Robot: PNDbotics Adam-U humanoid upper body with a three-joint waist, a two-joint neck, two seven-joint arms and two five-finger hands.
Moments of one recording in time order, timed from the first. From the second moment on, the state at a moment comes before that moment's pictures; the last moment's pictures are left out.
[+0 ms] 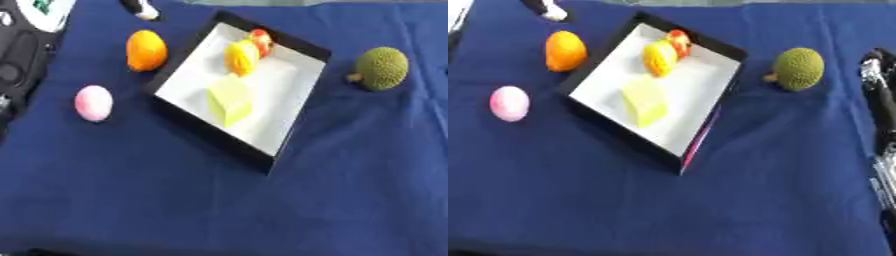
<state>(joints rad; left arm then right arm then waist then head) -1.11 0.65 -0.24 -1.16 -0.65 0.13 -0.69 -0.40 -0.41 0.08 -1.65 -0.15 0.09 -0.38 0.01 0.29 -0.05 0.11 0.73</state>
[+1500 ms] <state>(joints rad) -1.12 0.58 -0.13 -0.82 -0.84 0.11 -0.64 -0.42 -0.40 0.08 -1.65 -0.15 0.09 -0.38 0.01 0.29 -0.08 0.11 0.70</state>
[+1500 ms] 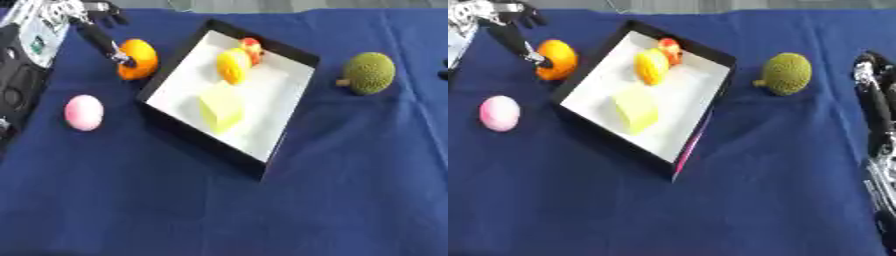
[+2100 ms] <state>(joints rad) -1.12 0.55 -0.10 -0.74 -0.89 0.12 -0.62 -0.43 -0.39 0.08 -1.65 -0.15 0.09 -0.38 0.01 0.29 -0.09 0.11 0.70</state>
